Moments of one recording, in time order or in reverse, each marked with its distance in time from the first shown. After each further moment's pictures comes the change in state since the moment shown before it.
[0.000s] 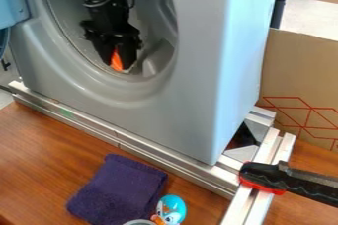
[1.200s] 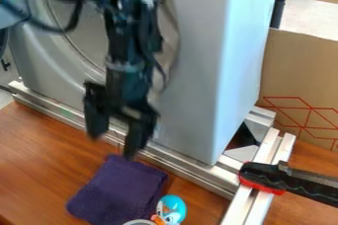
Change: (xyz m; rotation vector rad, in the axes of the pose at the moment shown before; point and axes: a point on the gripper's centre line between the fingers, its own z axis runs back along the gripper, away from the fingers) arm -0.142 -0.097 0.007 0.144 0.411 -0.095
